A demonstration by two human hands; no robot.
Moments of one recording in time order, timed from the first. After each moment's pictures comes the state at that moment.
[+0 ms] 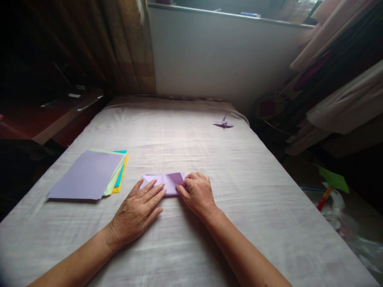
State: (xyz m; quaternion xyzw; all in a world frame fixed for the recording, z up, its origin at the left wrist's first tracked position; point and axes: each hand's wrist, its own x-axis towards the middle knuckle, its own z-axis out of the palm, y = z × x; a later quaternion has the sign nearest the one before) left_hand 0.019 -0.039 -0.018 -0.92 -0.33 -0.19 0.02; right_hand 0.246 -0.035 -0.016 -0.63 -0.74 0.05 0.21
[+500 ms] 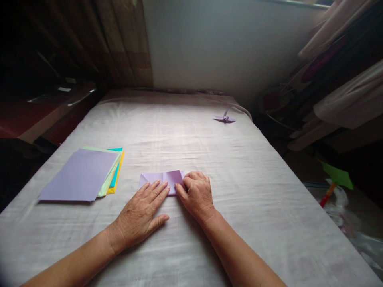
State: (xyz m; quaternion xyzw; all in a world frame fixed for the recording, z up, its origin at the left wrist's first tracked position) left_hand 0.032 -0.041 -0.029 -0.94 -0.34 -0.11 -0.01; right_hand 0.244 -0.038 -0.025 -0.63 -0.73 0.02 0.26
